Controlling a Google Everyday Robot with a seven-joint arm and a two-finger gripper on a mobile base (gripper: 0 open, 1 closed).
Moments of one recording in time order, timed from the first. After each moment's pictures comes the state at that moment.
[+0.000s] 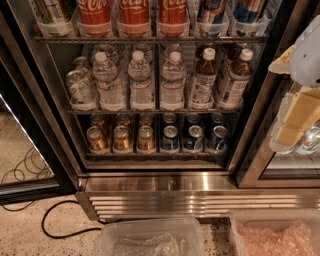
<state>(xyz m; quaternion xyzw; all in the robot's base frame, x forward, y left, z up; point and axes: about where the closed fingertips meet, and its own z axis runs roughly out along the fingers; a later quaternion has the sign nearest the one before) 0.438 -0.217 0.976 -0.60 0.78 -0.03 0.16</state>
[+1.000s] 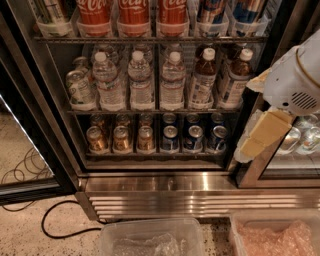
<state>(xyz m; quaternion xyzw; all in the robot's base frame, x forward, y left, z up) 0.444 -0.178 0.939 -0.56 0.79 0.03 0.23</state>
